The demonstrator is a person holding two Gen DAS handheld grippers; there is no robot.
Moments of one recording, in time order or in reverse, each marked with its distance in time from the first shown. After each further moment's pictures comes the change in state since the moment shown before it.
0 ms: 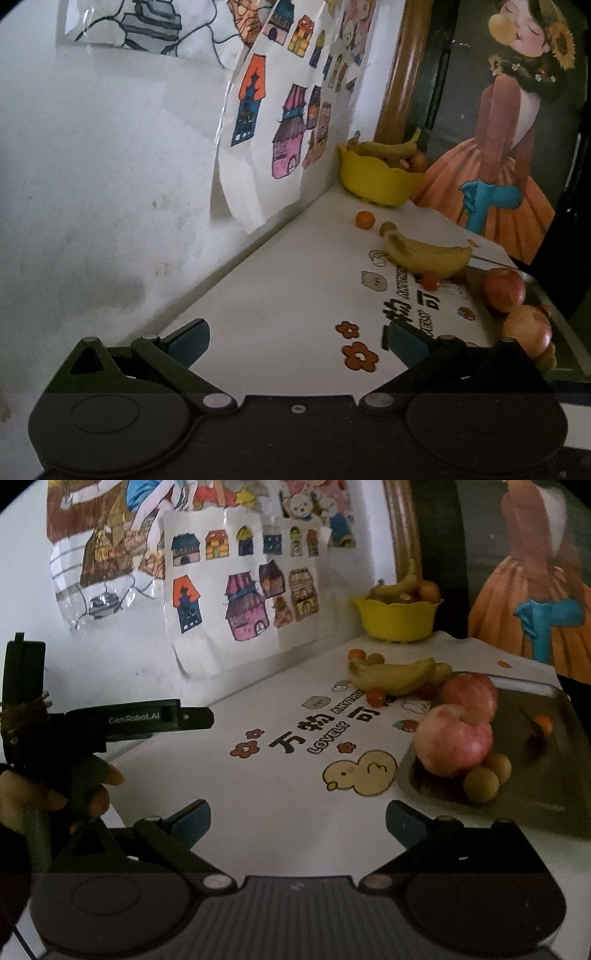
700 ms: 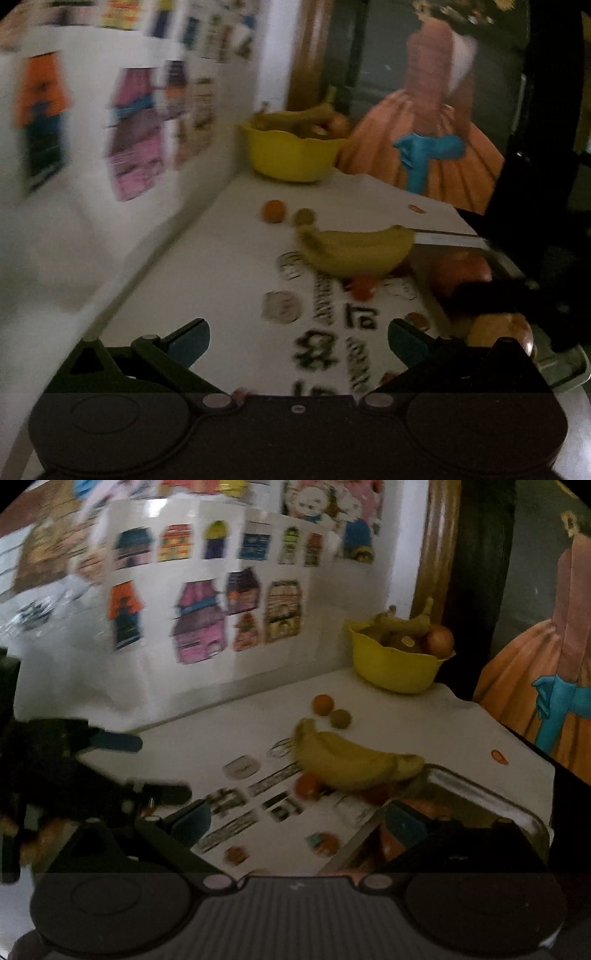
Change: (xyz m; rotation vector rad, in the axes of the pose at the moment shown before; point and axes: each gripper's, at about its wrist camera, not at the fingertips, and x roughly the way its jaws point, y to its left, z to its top) left arm 0.083 -0.075 0.039 0.197 0.098 -0.198; right arm 0.069 -0.084 0.112 -0.202 0.055 -0.018
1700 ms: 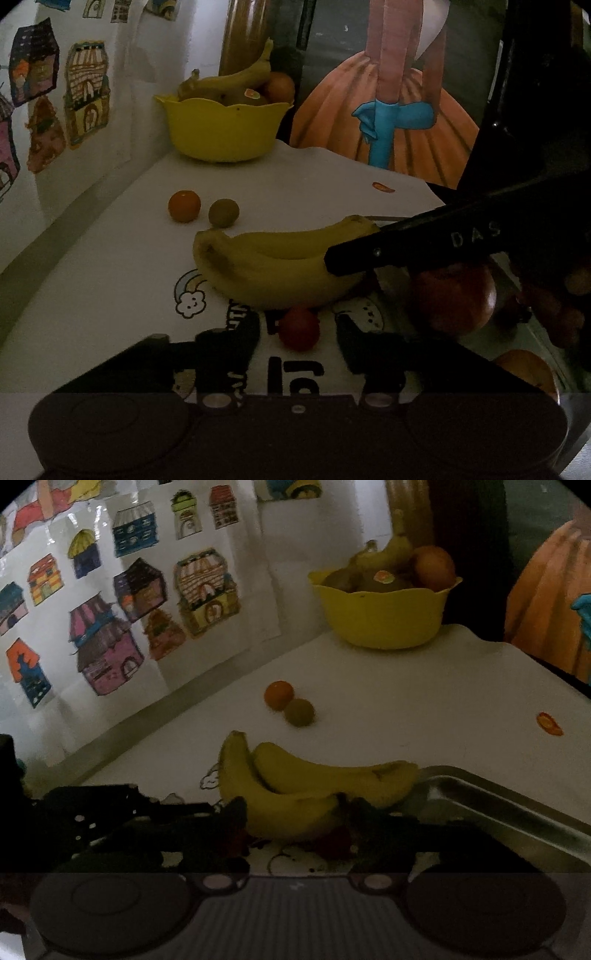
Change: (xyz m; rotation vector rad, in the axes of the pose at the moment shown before) left arm 0.100 -0.041 0.024 0.048 0.082 -0.112; right arm 0.102 -0.095 0.020 0.187 0.106 0.168
